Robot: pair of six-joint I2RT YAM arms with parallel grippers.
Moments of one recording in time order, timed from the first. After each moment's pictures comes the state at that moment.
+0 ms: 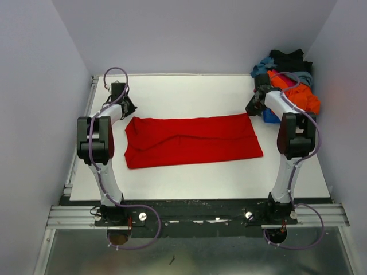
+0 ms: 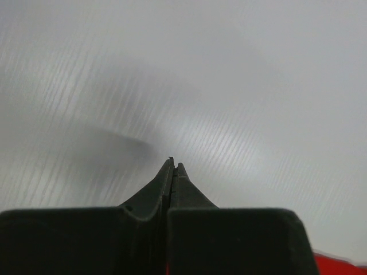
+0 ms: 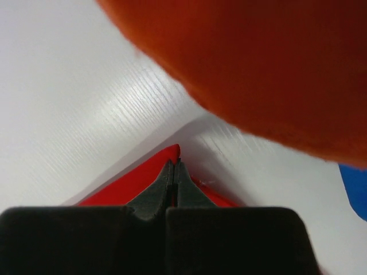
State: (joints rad) left arm 0.03 1.99 1.33 -0.13 -0.02 -0.55; right arm 0.05 2.07 1.61 -0.63 0.13 0.64
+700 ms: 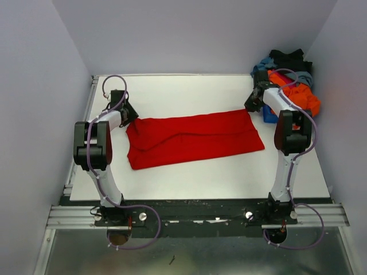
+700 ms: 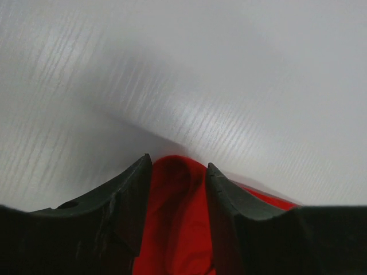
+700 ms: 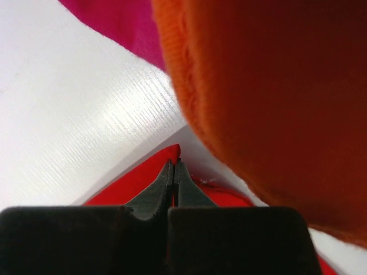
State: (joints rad) left arm 0.03 1.91 1.20 -0.13 -0.03 -0.60; right arm 0.05 2.17 1.74 -0.64 0.13 0.64
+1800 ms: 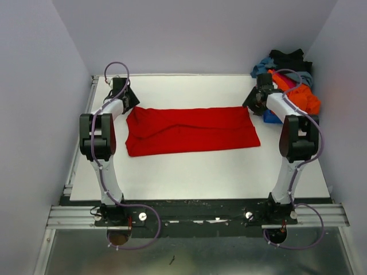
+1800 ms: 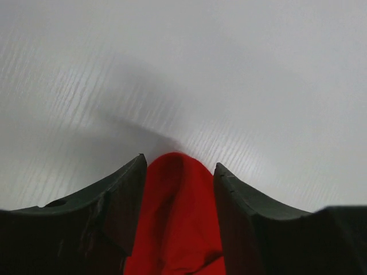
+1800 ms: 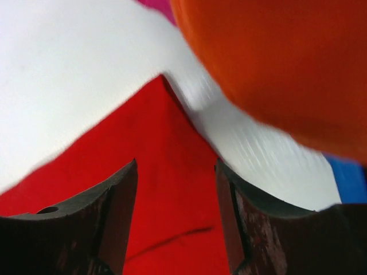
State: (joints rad) left arm 0.02 2.08 1.50 -0.17 -0.07 -0.54; right arm 0.05 2.07 1.63 -0.52 0.12 0.59
